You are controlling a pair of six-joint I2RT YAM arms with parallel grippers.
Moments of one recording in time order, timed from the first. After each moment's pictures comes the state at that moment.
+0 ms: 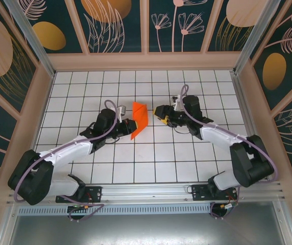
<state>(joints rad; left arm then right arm) -0.59 1.30 0.66 0.08 0.30 -0.80 0.45 1.42 0.75 0.18 -0.62 0.96</state>
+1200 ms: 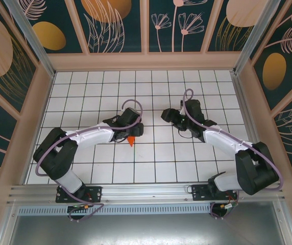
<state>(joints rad) -0.72 1.63 0.92 -0.26 -0.13 -0.62 0.47 1.37 0.72 -0.02 -0.30 0.87</state>
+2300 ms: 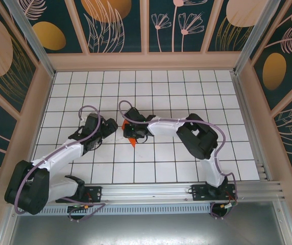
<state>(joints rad) -0.40 1.20 0.54 -0.17 -0.09 -0.91 0.94 2.08 1.35 -0.28 -0.09 0.82</state>
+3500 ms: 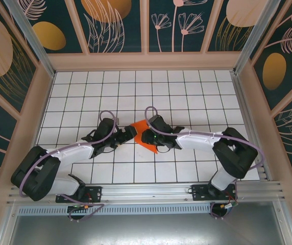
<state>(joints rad) -0.59 1.35 0.50 0.12 0.23 -1.01 0.88 1.62 0.84 -0.13 -0.05 0.92</state>
